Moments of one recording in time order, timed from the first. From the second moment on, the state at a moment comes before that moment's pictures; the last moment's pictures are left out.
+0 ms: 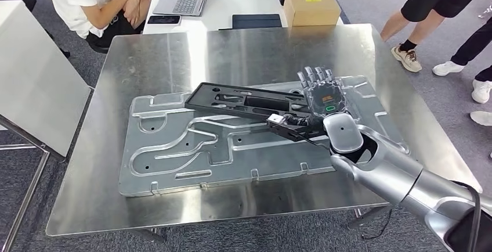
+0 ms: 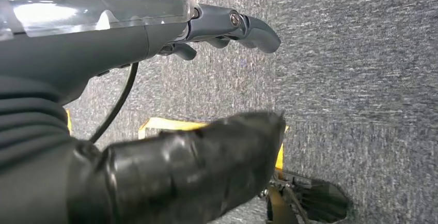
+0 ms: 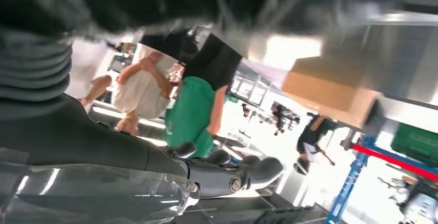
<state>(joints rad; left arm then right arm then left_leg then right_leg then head) -0.10 0.06 -1.14 -0.21 1.29 0.50 -0.10 -0.90 -0.42 1.06 -1.26 0.77 0.05 0.60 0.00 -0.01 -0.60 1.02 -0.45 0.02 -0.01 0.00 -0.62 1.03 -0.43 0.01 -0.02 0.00</state>
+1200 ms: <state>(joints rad) -0.11 0.06 -1.12 -0.21 1.29 0.46 -0.12 -0.93 -0.49 1.01 -1.33 0.79 0.12 0.63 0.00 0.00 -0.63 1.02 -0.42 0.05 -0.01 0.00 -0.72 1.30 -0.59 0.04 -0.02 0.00</state>
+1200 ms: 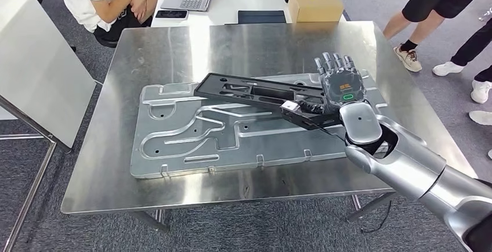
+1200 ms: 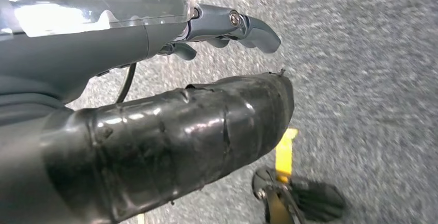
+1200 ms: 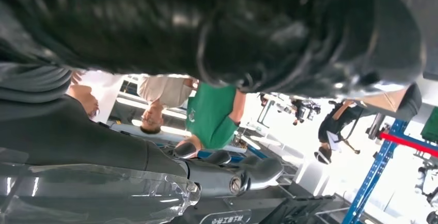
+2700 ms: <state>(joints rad) -0.10 0.06 -1.12 -0.21 1.29 0.45 -0.10 -0.94 -0.54 1.00 -1.42 0.79 0.17 0.64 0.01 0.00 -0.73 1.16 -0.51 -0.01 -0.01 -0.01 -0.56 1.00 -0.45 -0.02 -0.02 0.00</state>
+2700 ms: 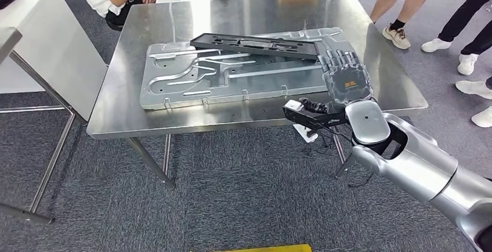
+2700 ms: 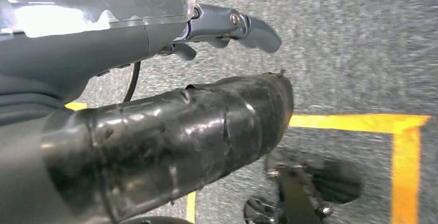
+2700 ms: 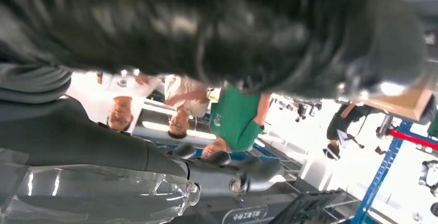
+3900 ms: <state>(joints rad) -0.11 0.06 -1.12 -0.21 1.29 0.45 -0.10 -0.94 -0.54 1.00 -1.43 0.79 0.17 0.64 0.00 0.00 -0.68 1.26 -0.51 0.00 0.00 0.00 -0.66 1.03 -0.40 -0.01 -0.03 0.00</state>
